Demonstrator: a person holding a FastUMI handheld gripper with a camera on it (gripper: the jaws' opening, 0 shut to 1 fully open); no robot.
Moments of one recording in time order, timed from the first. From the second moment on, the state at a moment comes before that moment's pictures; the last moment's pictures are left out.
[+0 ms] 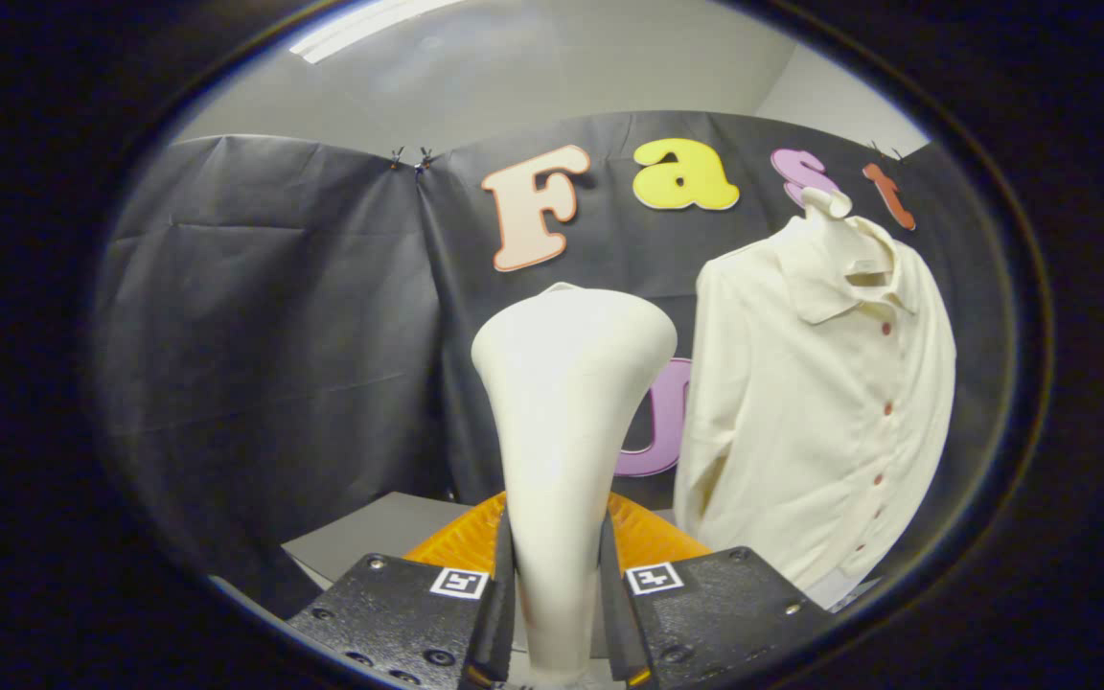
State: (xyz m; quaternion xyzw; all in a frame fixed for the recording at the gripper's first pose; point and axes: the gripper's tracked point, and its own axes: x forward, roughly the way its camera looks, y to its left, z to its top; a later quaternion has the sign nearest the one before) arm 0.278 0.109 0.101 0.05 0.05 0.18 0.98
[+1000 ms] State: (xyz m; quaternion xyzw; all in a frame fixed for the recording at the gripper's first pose) arm 0.385 -0.027 0.035 0.07 0.08 0.07 0.99
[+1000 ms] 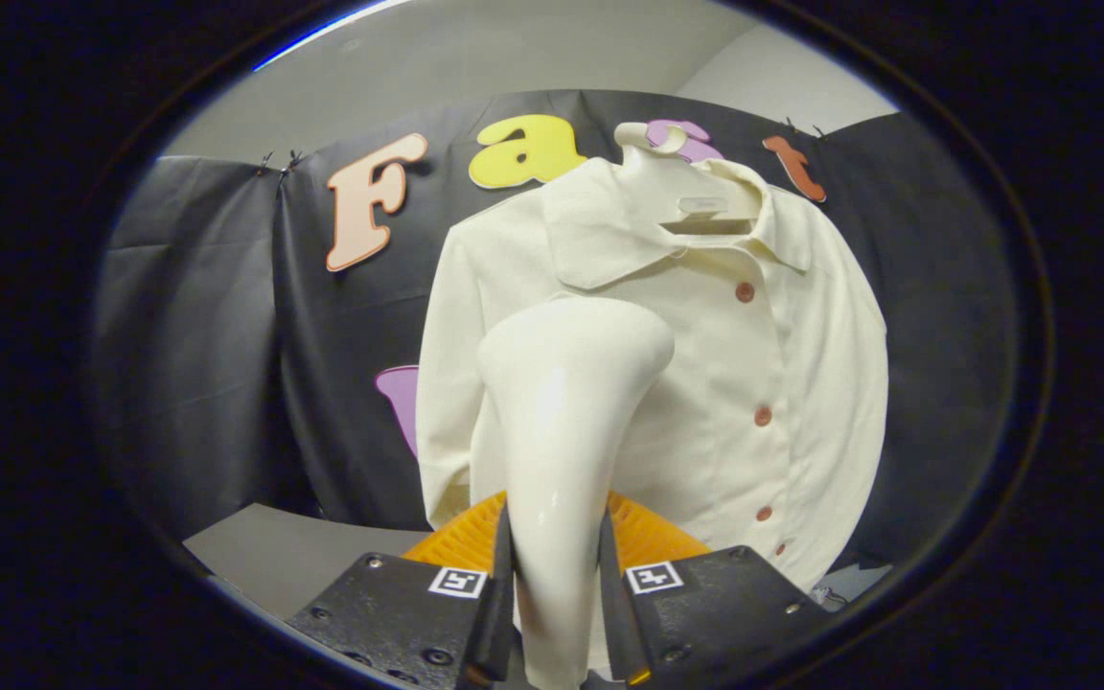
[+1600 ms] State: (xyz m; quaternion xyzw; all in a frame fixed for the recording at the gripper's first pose) arm 0.355 -0.030 -0.084 0.06 0.15 0.11 0.98
